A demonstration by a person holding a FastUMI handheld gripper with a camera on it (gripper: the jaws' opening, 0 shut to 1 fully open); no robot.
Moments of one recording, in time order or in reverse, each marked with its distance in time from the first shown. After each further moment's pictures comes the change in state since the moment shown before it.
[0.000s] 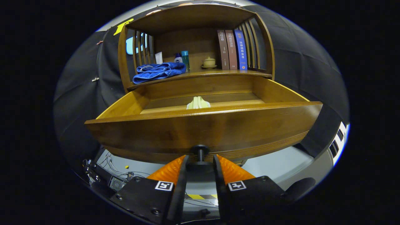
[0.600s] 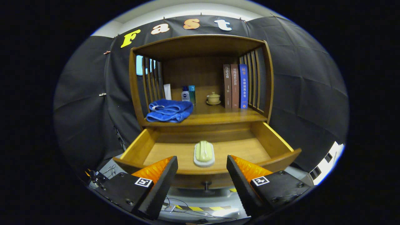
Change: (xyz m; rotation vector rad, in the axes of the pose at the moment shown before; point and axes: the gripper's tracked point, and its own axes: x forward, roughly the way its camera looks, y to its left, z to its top) arm -0.045 0.030 0.147 -0.032 -0.165 0.040
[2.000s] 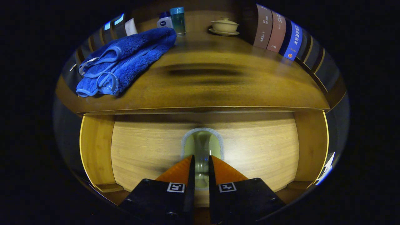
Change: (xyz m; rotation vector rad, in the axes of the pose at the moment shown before) arm 0.194 -0.018 -0.099 -0.047 0.760 -0.066
